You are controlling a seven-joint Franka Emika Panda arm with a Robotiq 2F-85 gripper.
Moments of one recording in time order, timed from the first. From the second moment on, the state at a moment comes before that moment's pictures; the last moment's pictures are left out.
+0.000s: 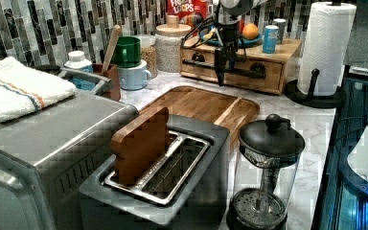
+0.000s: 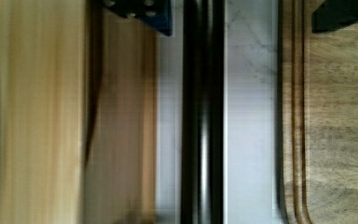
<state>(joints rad) -0.25 0.20 -0.14 -2.38 -0.22 1.05 -1.00</state>
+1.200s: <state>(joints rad) -0.18 0.22 -0.10 -2.38 -0.31 1.12 -0.61</state>
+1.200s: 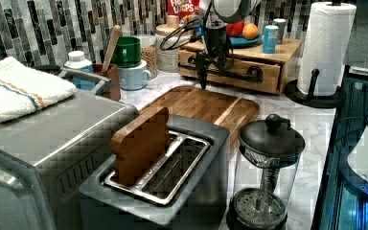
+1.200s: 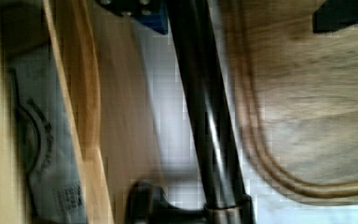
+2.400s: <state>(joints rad) -0.01 0.21 0.05 -2.38 -0.31 1.07 -0.38</state>
